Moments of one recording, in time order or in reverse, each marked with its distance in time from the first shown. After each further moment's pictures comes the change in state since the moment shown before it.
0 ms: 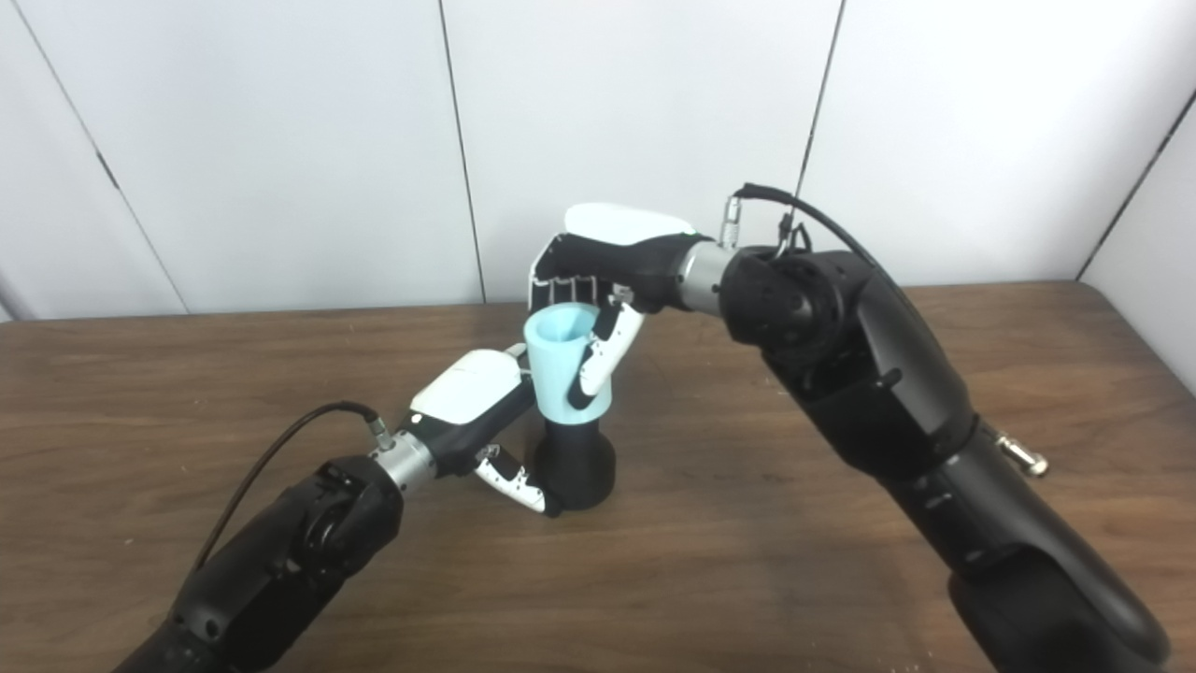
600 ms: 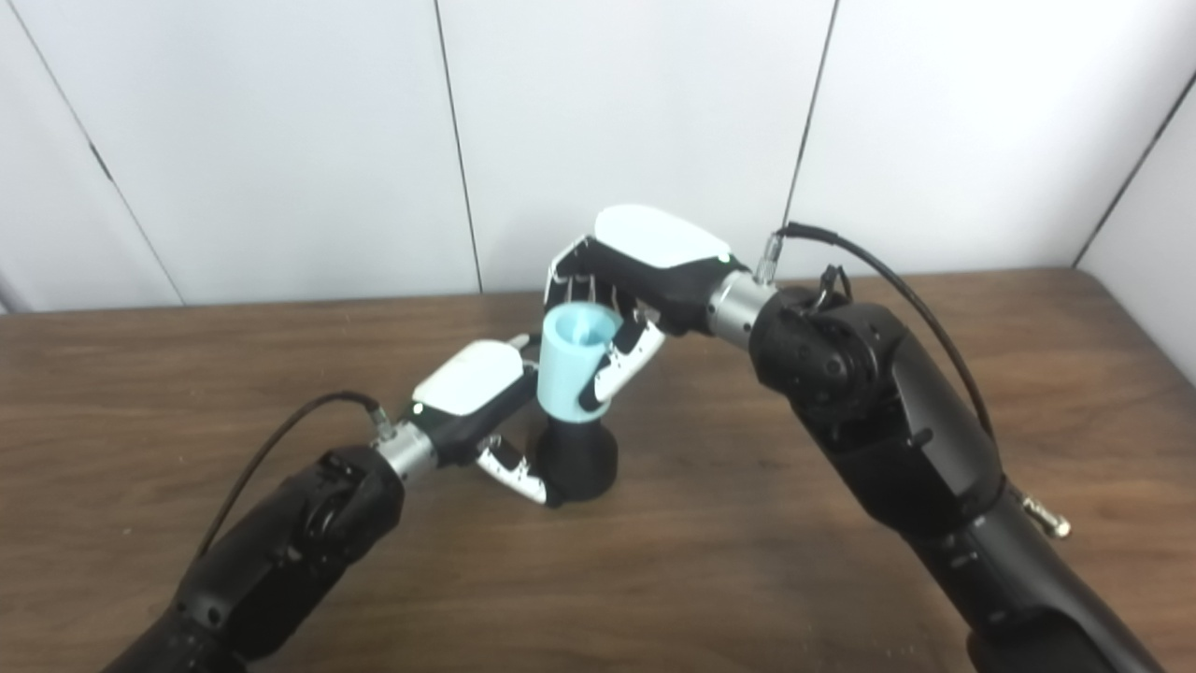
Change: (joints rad) left arm 0.003 -0.002 0.007 0.001 -0.002 -0.008 -0.007; right arm 0.130 0.012 -0.034 -0.069 -0.049 -0.091 -0.155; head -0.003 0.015
